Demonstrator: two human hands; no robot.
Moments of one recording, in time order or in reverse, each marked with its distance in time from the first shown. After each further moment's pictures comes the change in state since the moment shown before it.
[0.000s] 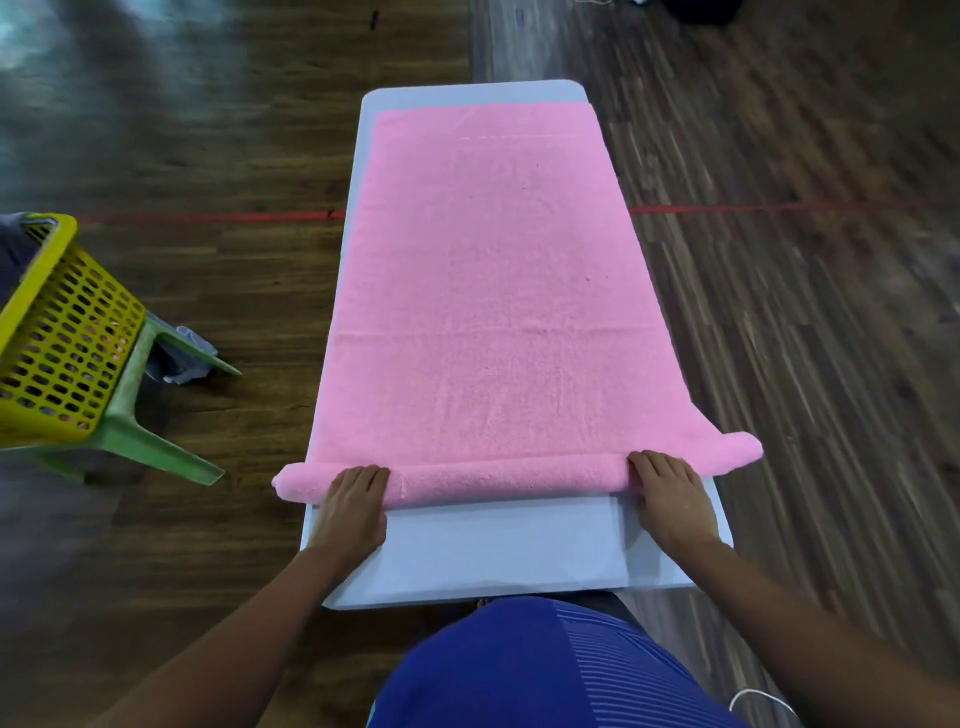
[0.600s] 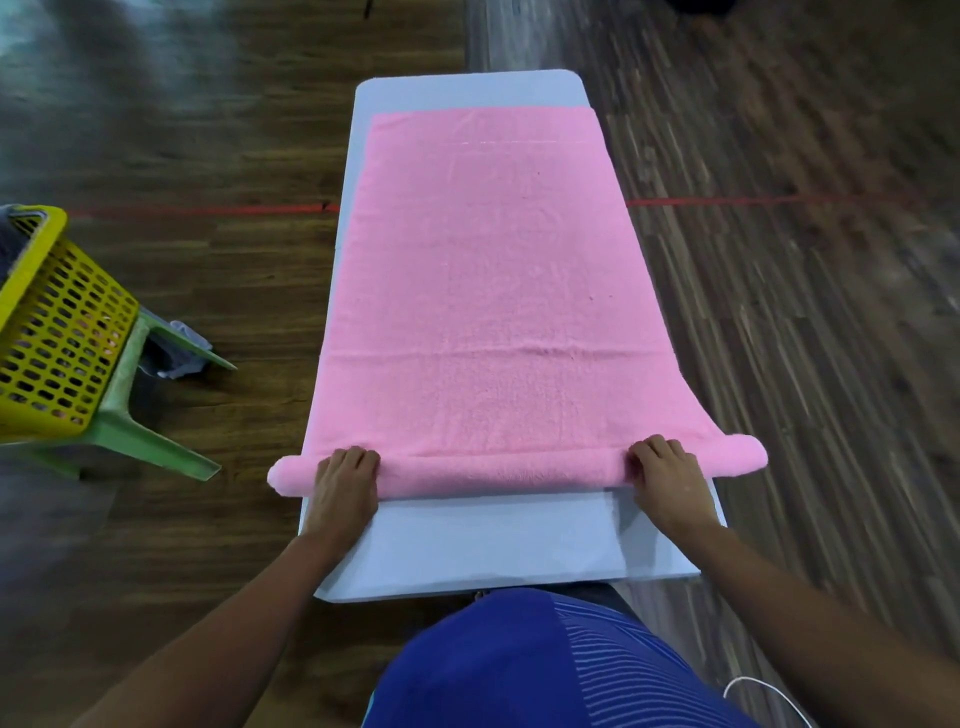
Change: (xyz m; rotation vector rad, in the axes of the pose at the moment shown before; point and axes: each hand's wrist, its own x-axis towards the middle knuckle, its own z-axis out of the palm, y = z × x) left_hand 0.012 -0.001 -0.010 -0.043 0.136 -0.040; right_hand 0.011 0.001 -0.008 0.019 0.071 0.009
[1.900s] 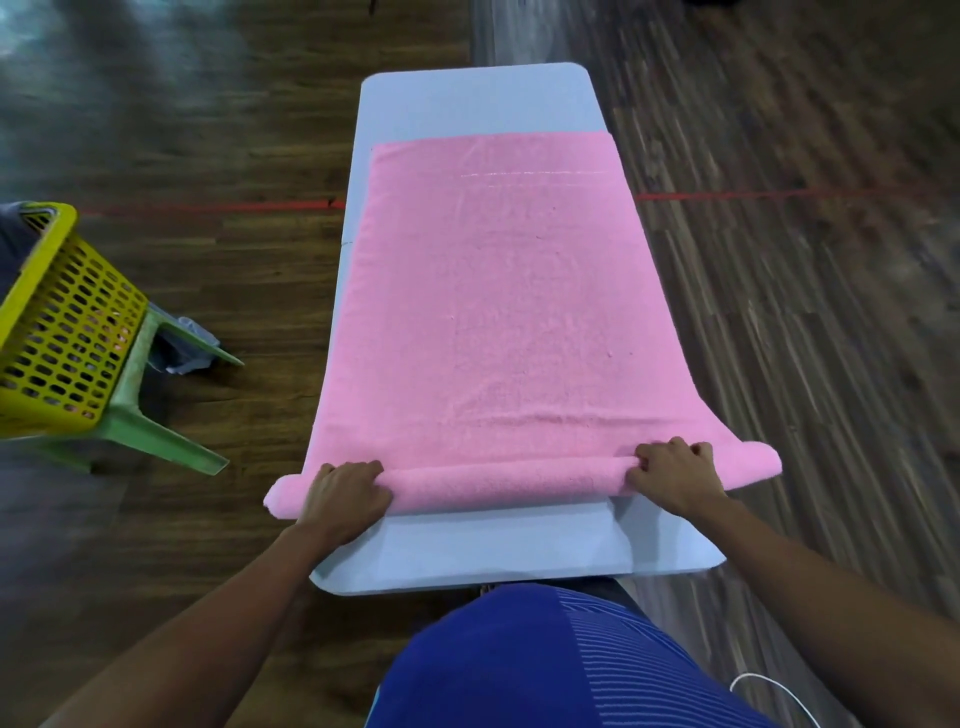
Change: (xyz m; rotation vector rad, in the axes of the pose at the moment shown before) left_hand -0.003 -0.006 -0.009 0.039 -0.231 -0.024; right_hand 0.015 -0.007 -0.020 -0.161 -0.360 0.101
